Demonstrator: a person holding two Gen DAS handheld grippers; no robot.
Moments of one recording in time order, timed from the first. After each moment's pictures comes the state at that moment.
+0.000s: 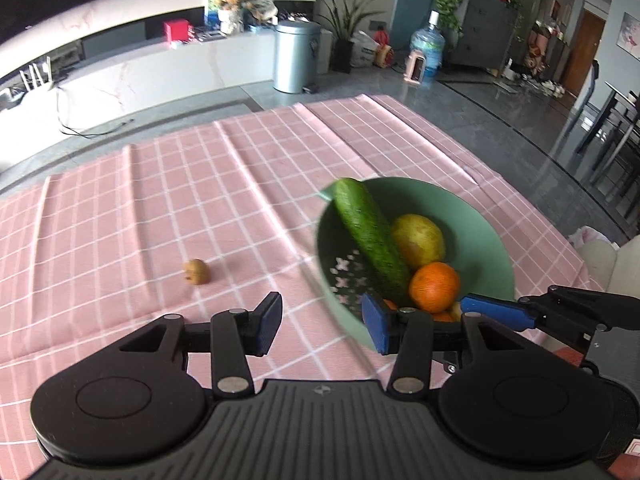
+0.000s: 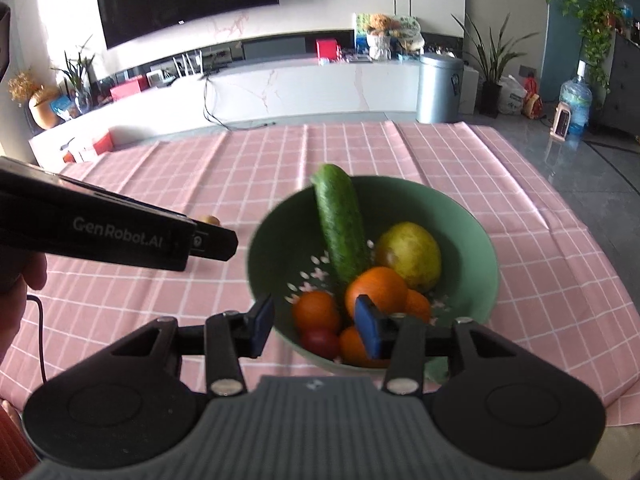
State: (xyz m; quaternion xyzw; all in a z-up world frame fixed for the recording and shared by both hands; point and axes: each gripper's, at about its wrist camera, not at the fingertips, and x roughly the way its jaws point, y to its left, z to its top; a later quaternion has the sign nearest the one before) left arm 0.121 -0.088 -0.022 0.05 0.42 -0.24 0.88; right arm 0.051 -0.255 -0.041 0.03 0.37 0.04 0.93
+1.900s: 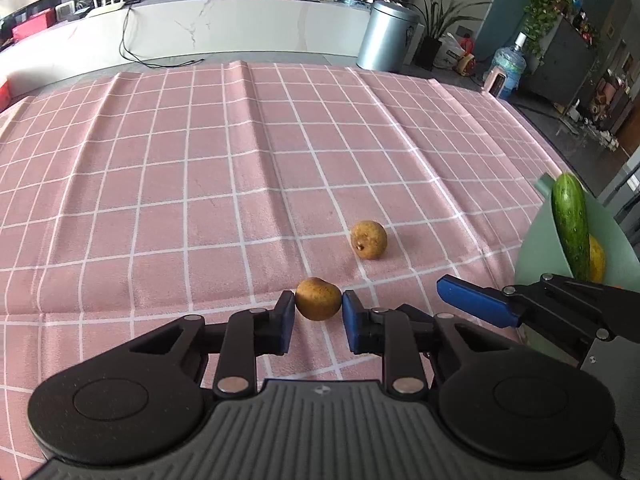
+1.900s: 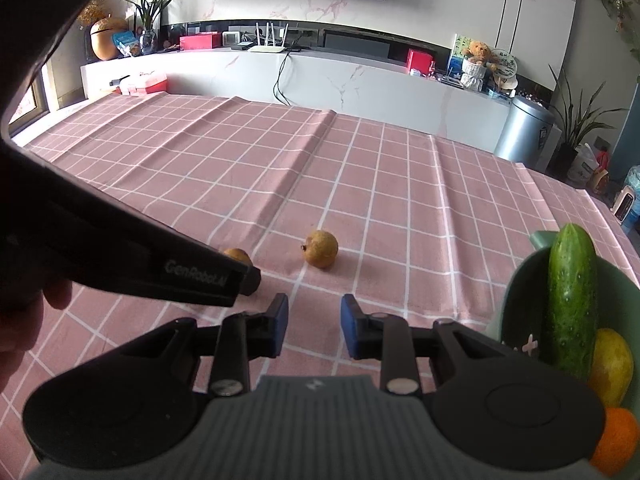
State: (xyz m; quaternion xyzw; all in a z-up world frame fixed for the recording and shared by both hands) left arm 0.203 0.020 -0.111 -0.04 0.46 -0.16 0.87; right arm 0.157 -0.123 -0.118 -0.09 0.36 0.13 0.92
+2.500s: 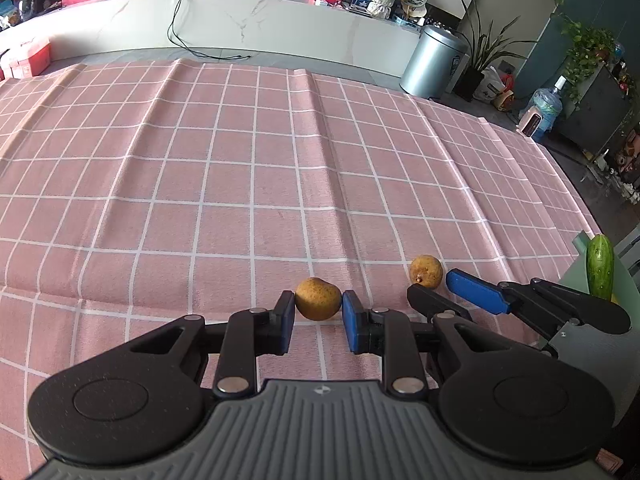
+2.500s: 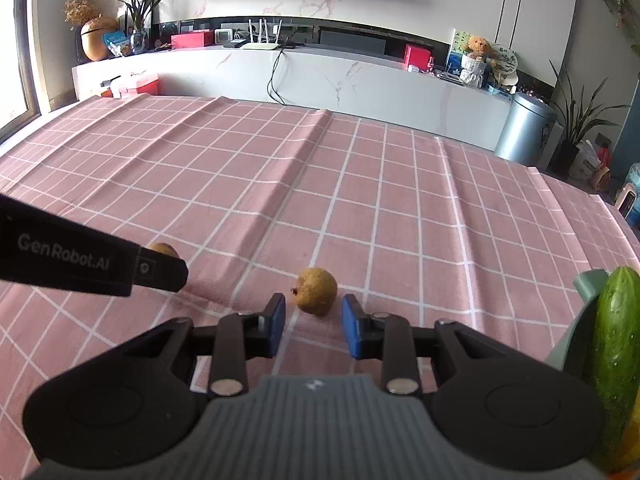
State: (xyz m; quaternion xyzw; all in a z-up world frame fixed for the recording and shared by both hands) left arm 0.216 0.053 -0.112 -0.09 0.46 -0.11 0.88; right arm 0.204 -0.112 -0.132 -0.08 0.37 0.12 0.92
